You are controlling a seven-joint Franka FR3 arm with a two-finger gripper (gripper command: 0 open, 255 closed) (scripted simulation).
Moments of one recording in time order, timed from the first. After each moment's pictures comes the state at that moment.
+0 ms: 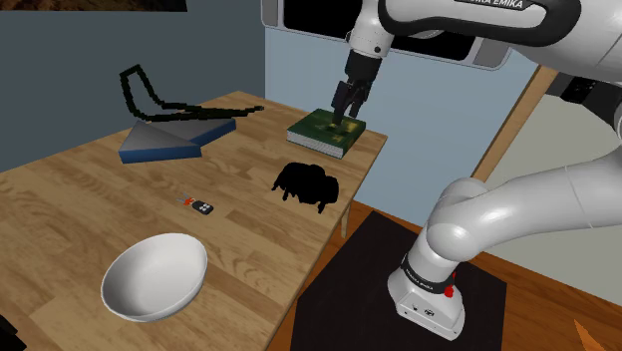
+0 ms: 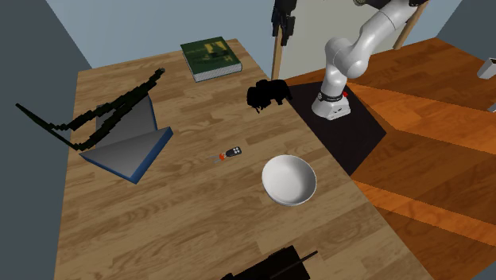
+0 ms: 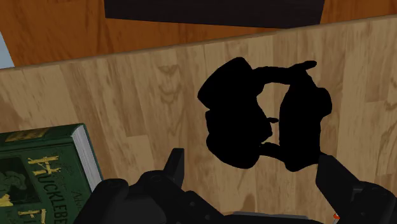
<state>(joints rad) 0.00 -0.76 -0.03 -2.32 0.06 1.65 -0.07</state>
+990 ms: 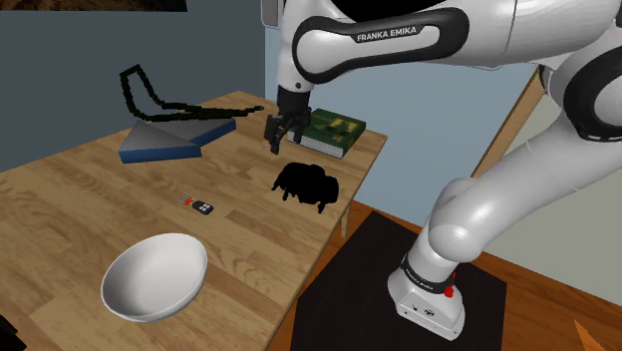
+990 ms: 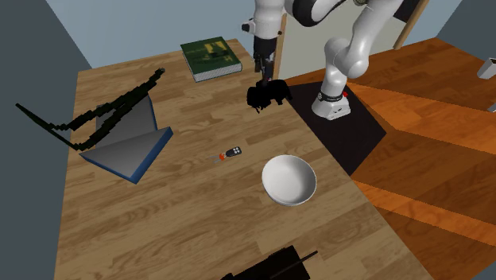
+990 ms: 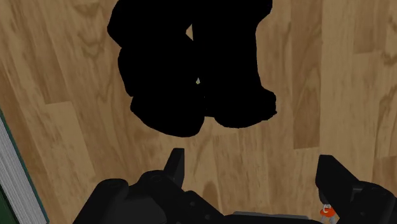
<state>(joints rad) 0.05 -0.40 0.17 -2.25 0.10 1.93 0.15</state>
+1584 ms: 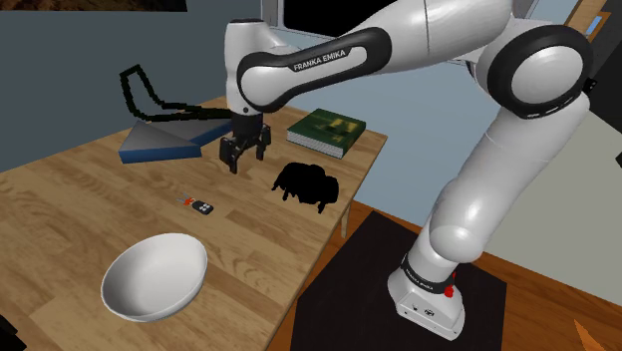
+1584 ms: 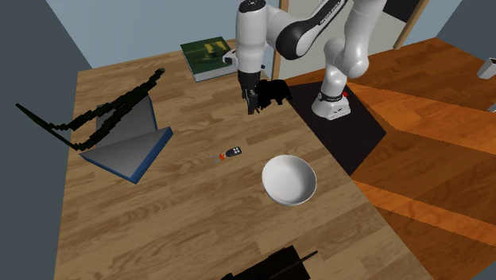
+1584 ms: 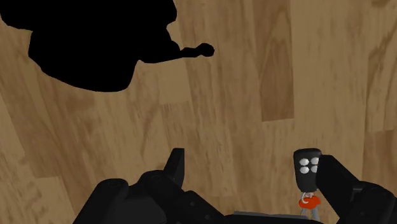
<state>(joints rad) 0.07 -0.07 0.28 -2.06 0.03 2.04 0.33</state>
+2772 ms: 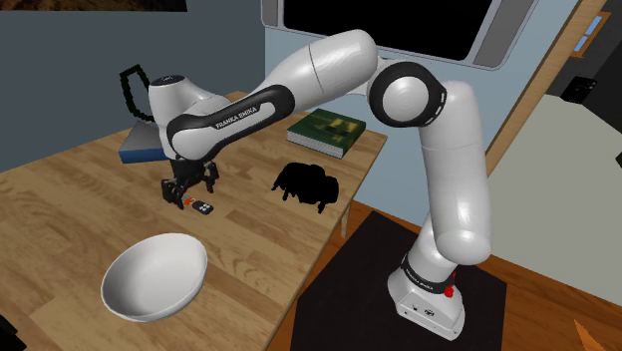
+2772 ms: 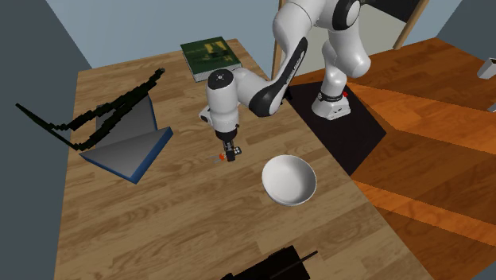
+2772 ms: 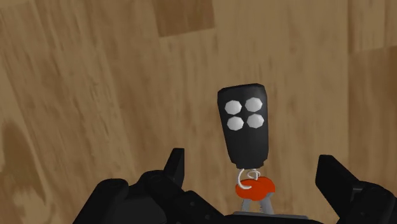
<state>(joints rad) 0.21 0.50 0.30 -1.61 -0.19 2.08 0.57</state>
